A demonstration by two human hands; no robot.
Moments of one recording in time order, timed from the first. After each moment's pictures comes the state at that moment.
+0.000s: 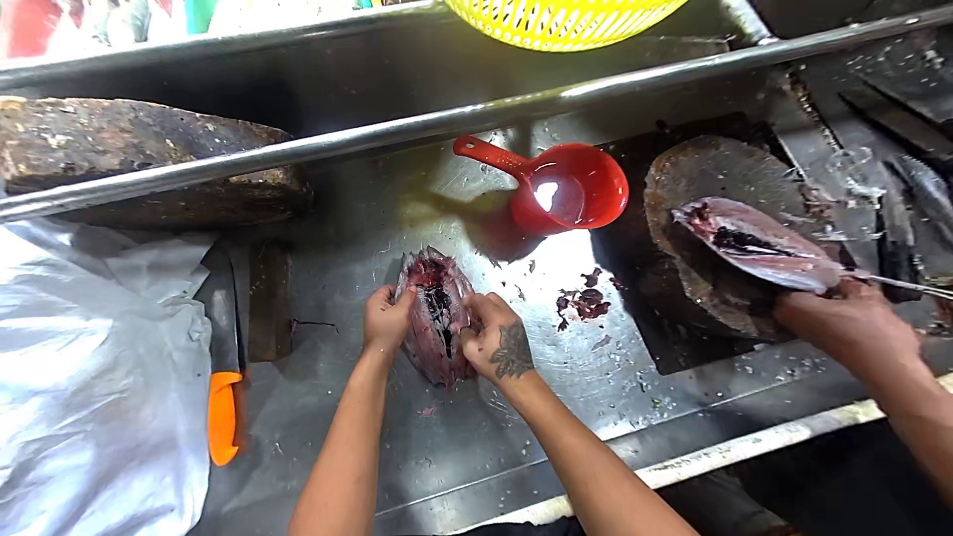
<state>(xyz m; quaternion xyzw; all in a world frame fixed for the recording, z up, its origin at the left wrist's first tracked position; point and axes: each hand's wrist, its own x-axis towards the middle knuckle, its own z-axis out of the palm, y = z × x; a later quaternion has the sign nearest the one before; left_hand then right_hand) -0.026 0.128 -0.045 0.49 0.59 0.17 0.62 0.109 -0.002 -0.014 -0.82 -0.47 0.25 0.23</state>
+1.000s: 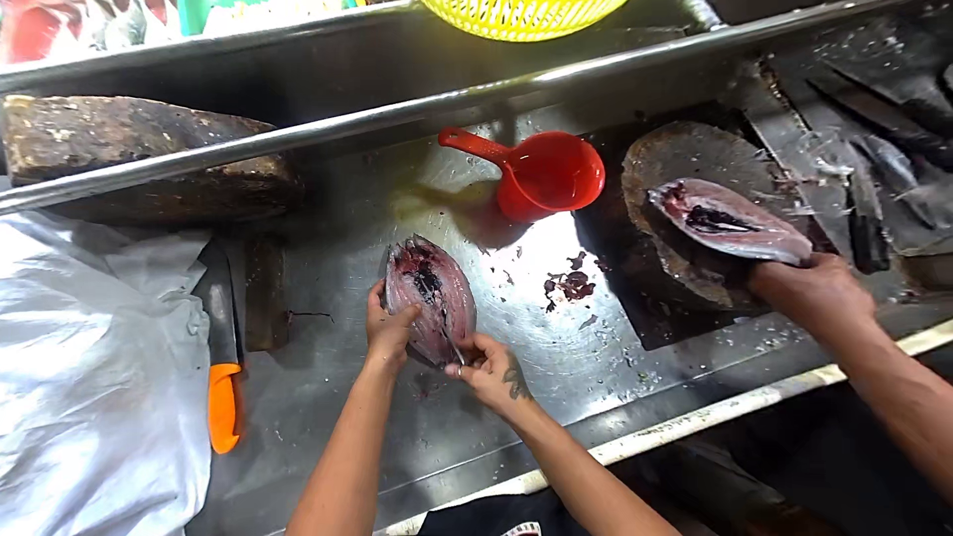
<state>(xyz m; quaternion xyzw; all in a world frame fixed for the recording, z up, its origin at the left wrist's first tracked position) -0.027 0.084 -0.039 0.34 0.60 0.26 0.68 0.081 -0.072 -0.007 -0.78 -0.24 0.45 0.37</state>
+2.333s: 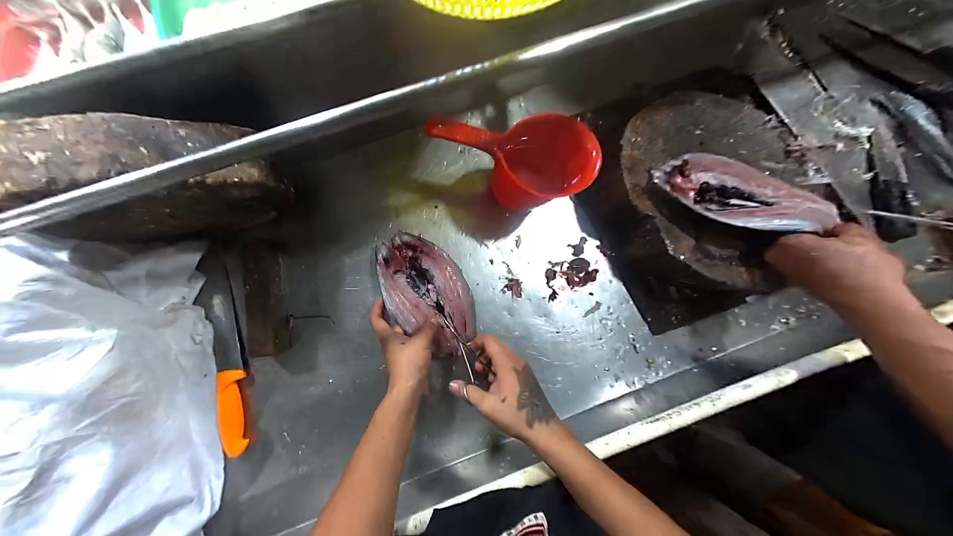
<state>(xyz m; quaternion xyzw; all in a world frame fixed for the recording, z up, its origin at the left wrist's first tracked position) -0.022 0.036 -0.032 0.34 0.60 0.31 0.65 0.079 -0.095 0.011 -0.78 -0.32 0.44 0.31</state>
